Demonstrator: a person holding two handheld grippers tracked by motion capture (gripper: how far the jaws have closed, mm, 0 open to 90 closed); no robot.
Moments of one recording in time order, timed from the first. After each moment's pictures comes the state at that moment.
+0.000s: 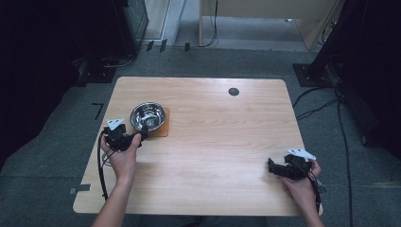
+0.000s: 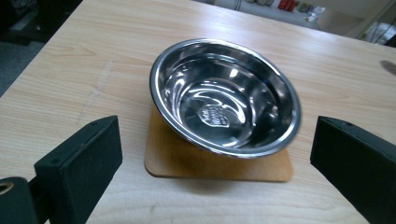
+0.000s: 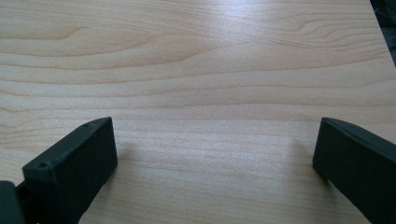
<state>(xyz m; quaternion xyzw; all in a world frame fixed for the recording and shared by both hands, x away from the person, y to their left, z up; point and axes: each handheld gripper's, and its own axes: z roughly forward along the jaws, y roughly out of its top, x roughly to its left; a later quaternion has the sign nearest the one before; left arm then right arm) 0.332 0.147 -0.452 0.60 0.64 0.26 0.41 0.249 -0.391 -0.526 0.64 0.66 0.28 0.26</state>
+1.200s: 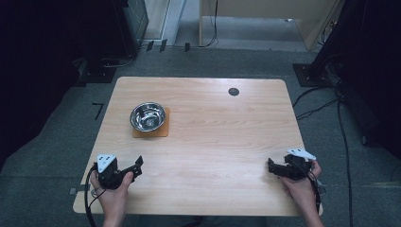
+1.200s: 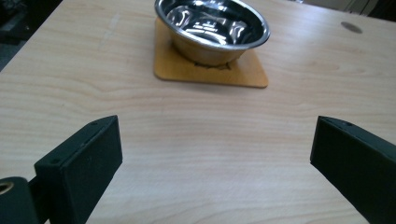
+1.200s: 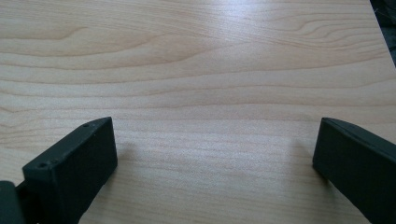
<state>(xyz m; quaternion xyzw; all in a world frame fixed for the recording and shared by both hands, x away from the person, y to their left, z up) 0.231 0.169 -0.478 0.62 0.61 0.26 0.41 0.249 -0.391 -0.526 0.64 0.66 0.28 0.26</state>
